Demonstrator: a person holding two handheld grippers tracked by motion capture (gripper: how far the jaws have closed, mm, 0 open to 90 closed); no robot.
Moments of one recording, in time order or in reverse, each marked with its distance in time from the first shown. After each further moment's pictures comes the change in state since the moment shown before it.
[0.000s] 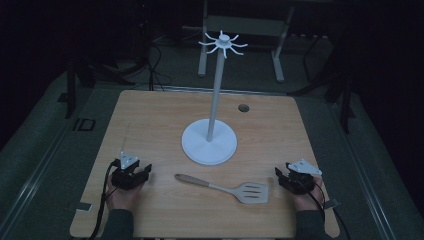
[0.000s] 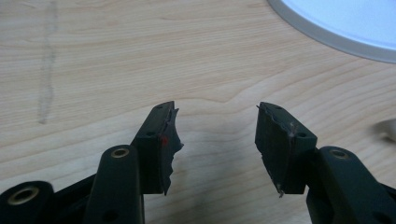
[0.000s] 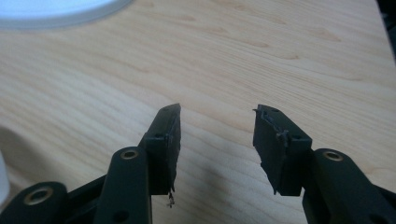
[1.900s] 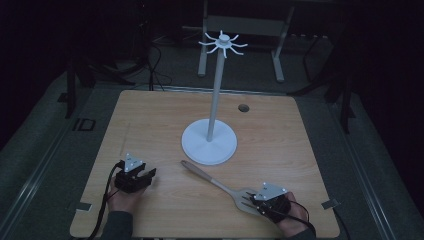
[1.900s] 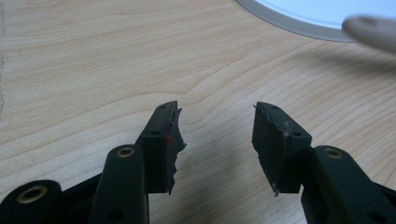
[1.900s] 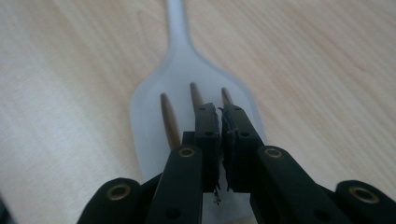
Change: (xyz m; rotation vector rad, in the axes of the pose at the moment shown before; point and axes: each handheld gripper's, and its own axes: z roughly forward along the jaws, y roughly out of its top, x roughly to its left) left arm -0.009 -0.001 -0.003 0.024 -0.077 0.067; right arm 0.100 0.010 -0.043 0.195 0.318 -0.360
